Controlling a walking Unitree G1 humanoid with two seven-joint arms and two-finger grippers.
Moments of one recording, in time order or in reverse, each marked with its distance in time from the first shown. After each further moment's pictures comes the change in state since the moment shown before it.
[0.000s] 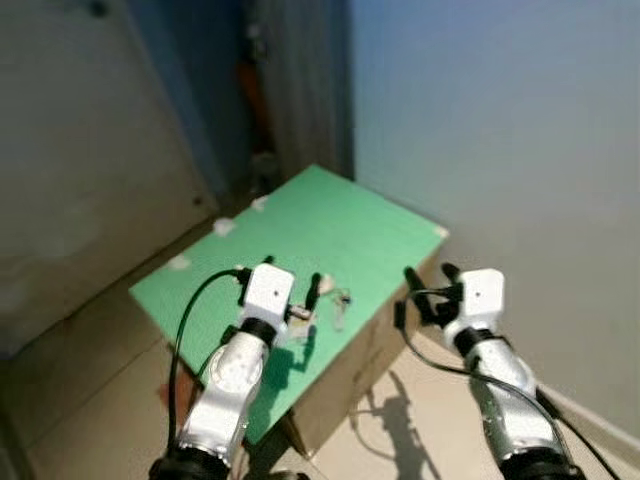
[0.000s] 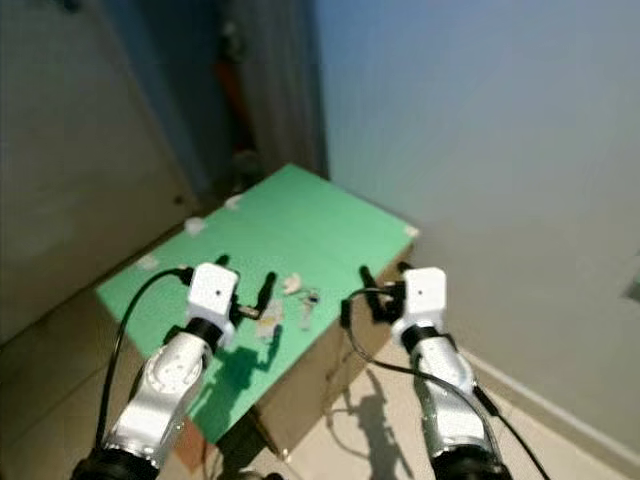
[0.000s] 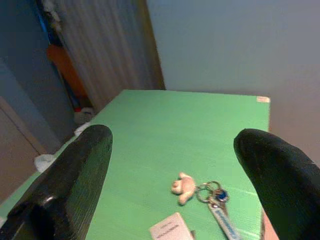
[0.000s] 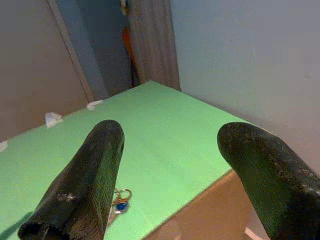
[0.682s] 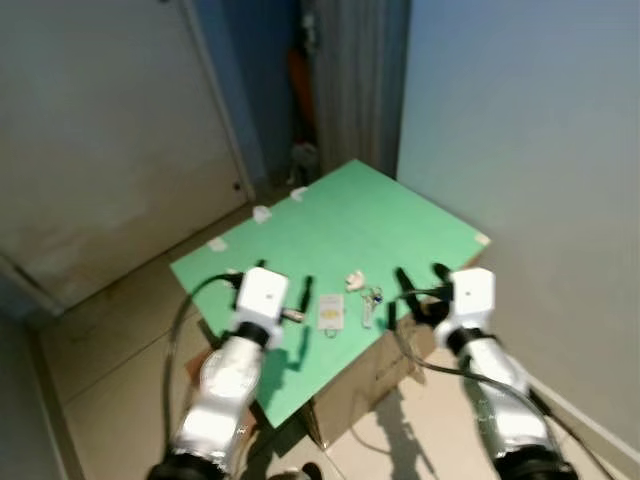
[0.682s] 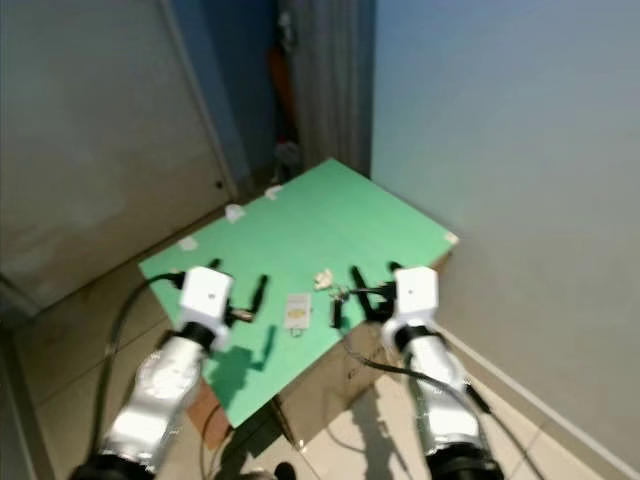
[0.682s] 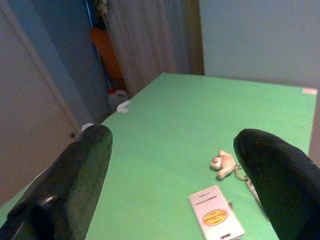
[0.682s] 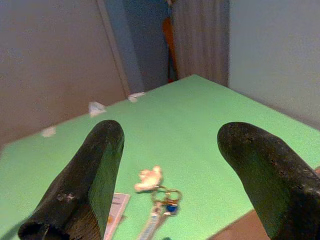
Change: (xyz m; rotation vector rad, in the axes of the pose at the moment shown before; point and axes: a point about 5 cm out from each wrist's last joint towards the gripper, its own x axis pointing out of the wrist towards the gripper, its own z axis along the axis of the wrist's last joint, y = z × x) left arm -0.004 -0.002 -0.005 -0.015 0.017 0.015; right arm 0.002 0.003 -0.002 -0.004 0.010 0.024
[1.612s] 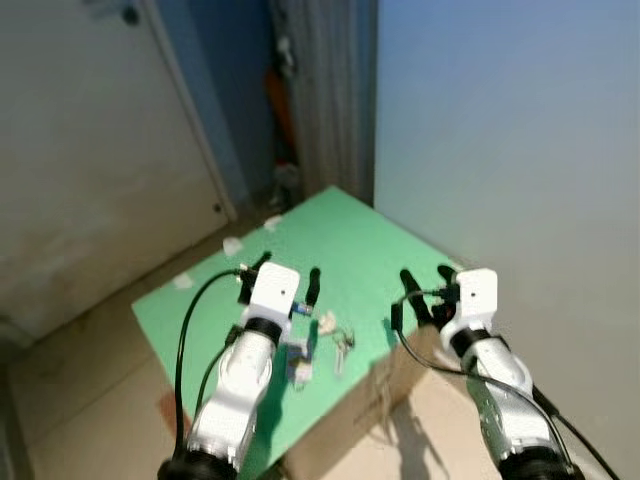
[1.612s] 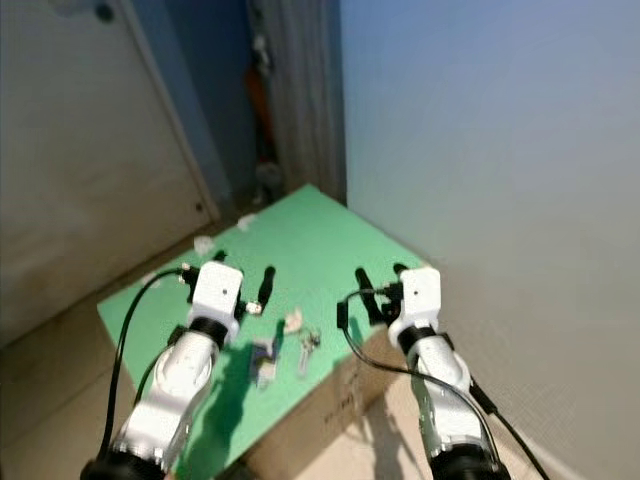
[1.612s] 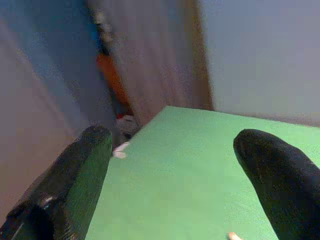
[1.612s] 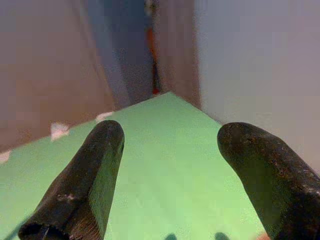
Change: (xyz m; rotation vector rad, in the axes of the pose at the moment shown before) left arm 0.009 -0.003 0.014 0.061 -0.050 0.069; right arm -0.001 0.002 -0.002 -0.003 0.008 0.011
